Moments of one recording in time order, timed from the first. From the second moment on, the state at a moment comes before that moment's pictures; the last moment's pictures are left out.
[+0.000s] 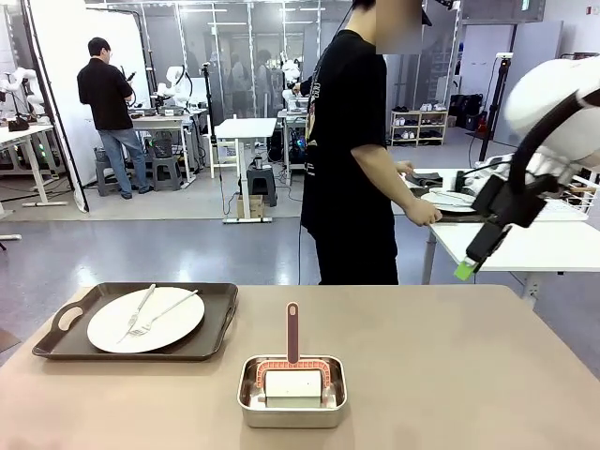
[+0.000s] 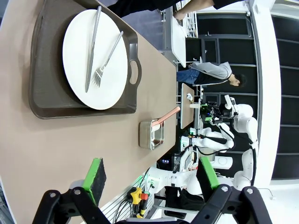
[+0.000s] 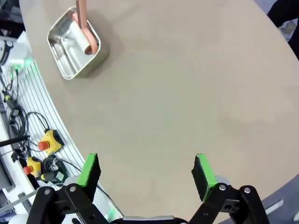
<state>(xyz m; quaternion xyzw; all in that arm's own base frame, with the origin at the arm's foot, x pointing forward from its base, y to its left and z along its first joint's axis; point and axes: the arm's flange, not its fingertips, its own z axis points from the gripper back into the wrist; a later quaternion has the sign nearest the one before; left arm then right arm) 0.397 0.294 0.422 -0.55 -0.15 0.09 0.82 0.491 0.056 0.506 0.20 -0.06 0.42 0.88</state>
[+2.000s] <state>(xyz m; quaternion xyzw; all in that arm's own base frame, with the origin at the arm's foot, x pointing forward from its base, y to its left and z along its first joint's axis) 0.397 0.294 0.422 -0.55 -0.15 0.09 0.82 0.570 0.347 0.461 0.11 0.07 0.67 0.73</state>
